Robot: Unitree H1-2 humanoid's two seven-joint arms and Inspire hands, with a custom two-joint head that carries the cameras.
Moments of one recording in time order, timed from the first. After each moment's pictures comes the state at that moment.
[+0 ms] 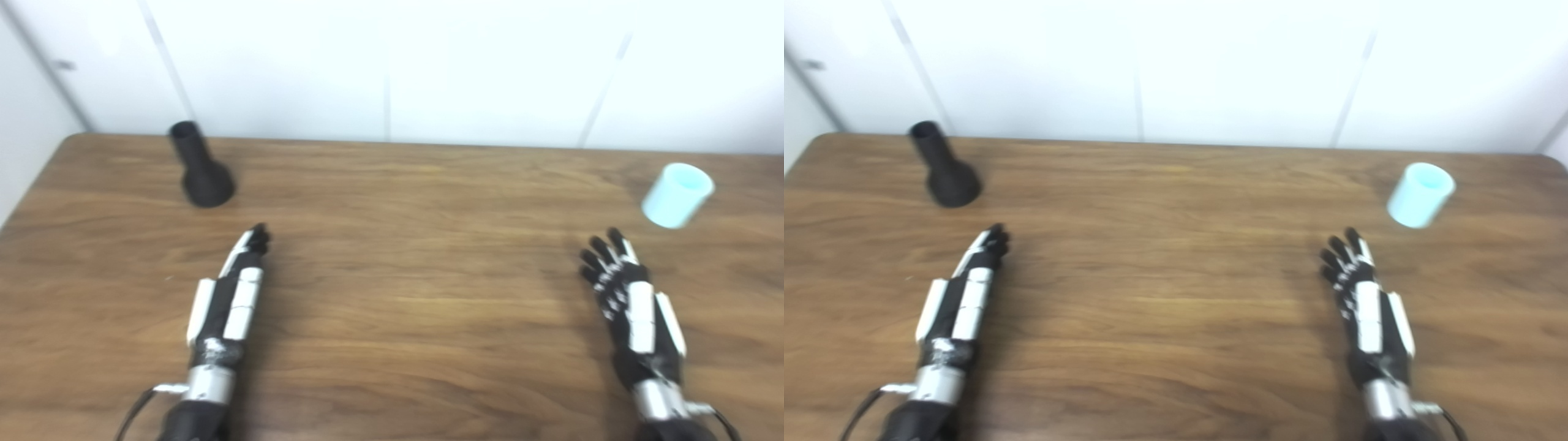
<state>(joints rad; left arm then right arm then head) 0.13 0.11 0.01 -0.20 0.02 0.02 -0.01 0.14 -0.11 -0.08 -0.14 0.18 -0.05 0.07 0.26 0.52</state>
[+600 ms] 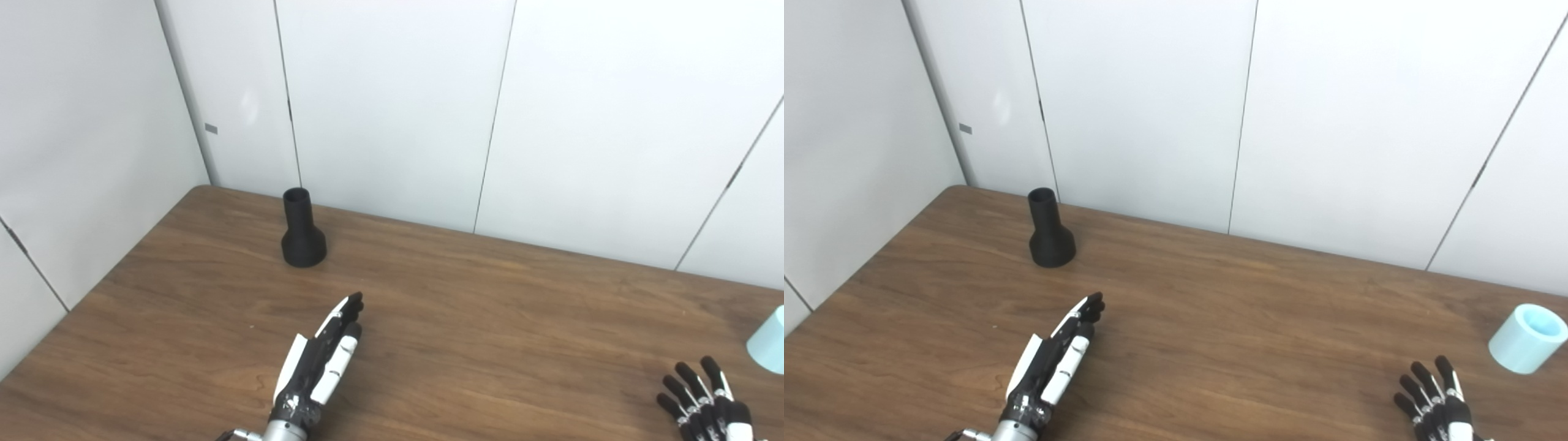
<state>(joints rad) 0.12 0.10 -0.03 -0.17 0.12 0.00 0.03 0.11 -0.13 -0.10 -0.10 0.21 -0.07 0.11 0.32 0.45</state>
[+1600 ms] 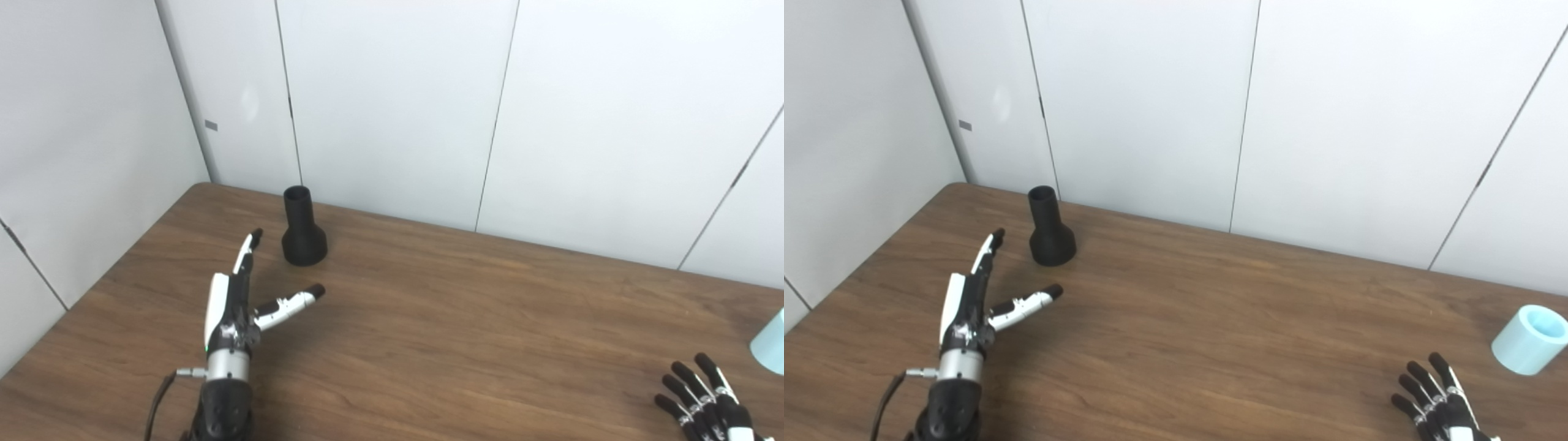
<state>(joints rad) -0.12 0.19 0.20 -0.12 0.31 0.21 0.20 0.10 -0.16 -0.11 -0.08 0.23 -0.06 0.14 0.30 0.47</state>
